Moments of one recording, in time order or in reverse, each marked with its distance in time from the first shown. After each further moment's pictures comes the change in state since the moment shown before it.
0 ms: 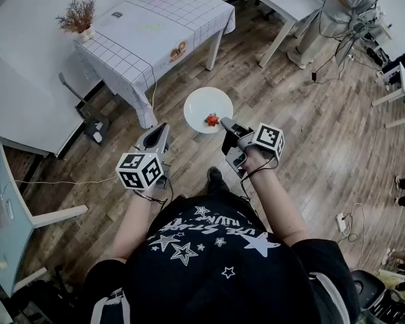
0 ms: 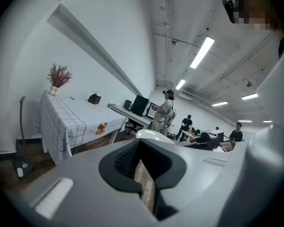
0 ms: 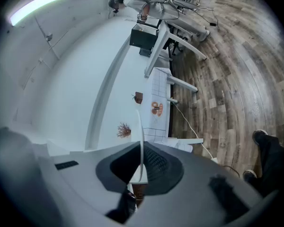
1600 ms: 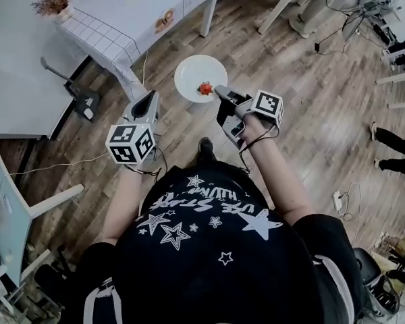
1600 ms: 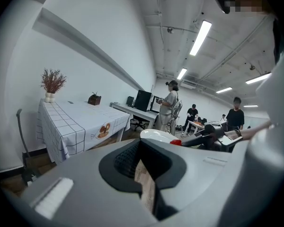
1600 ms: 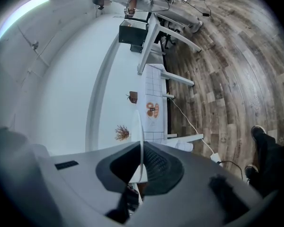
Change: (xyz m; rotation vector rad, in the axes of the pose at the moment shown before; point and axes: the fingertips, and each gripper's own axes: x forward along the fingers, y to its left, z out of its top) left arm 0.063 0.023 0.013 0.125 0.046 0.089; right arm 0.043 -0.018 0.050 0.090 0.070 0.013
